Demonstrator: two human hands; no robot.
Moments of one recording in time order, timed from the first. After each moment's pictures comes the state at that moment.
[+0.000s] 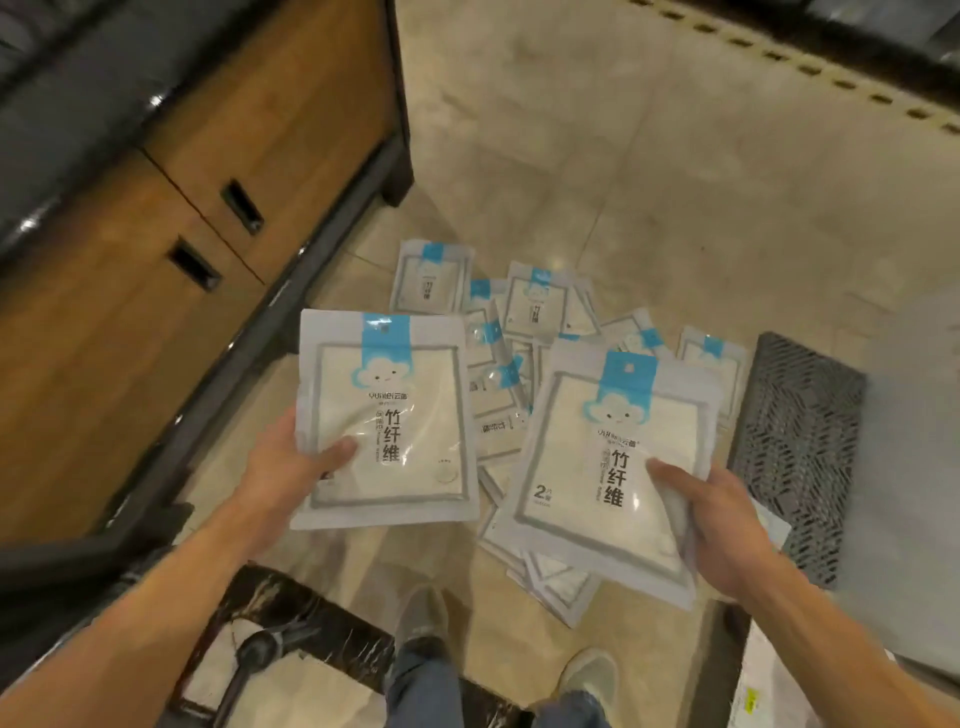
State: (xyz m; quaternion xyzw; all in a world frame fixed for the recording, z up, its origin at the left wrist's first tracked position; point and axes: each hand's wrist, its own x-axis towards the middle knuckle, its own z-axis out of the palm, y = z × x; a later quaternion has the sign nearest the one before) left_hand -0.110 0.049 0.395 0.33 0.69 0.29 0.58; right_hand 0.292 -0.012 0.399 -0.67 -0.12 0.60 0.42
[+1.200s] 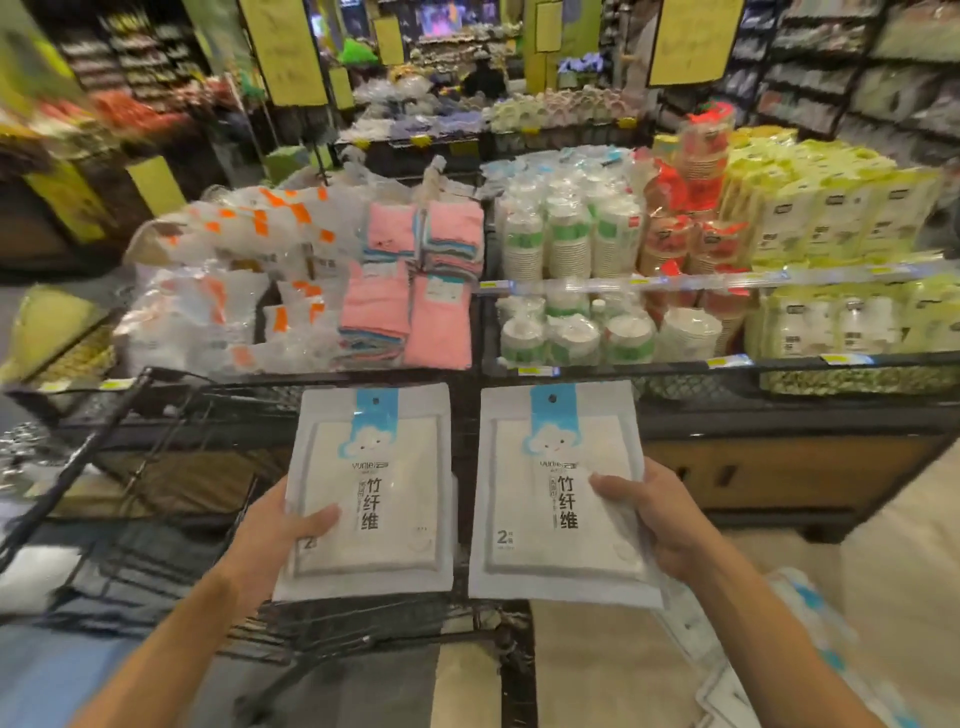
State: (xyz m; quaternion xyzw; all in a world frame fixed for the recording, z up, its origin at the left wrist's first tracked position) left_hand -0.214 -0.459 0.847 0.08 0.71 0.66 0.22; right_hand -0.042 -0.090 0.842 -0.28 -0.53 0.80 0.06
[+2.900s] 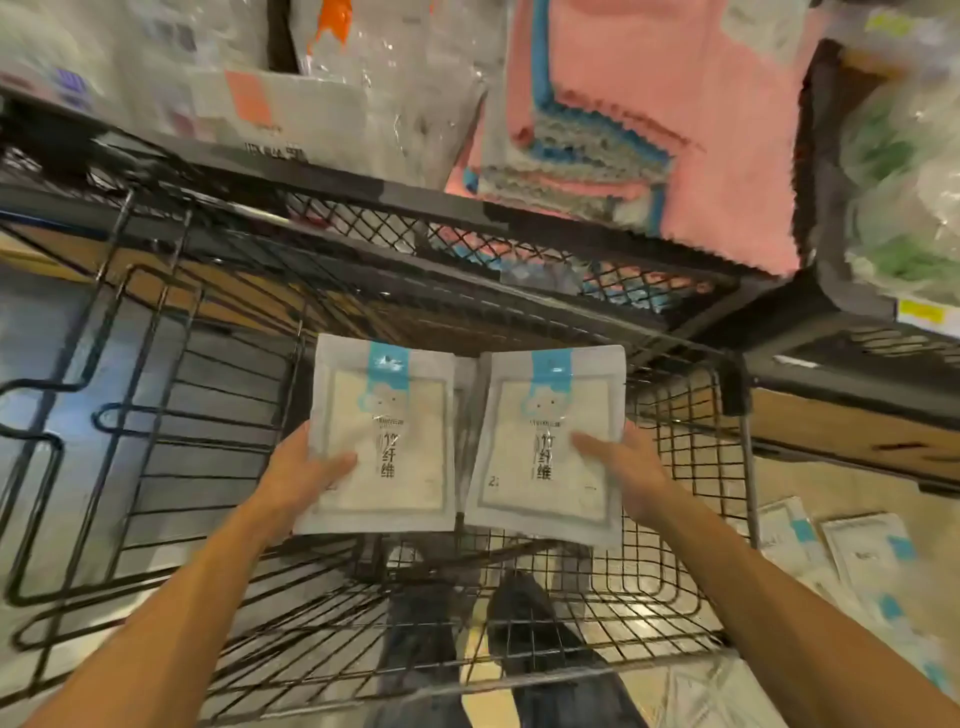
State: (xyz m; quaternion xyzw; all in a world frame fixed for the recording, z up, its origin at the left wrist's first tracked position) left_hand -0.554 -0.611 0.536 -0.20 0.78 0.49 0.33; right_hand -0.458 -0.250 0.546 -0.44 -0.59 0.66 -0.17
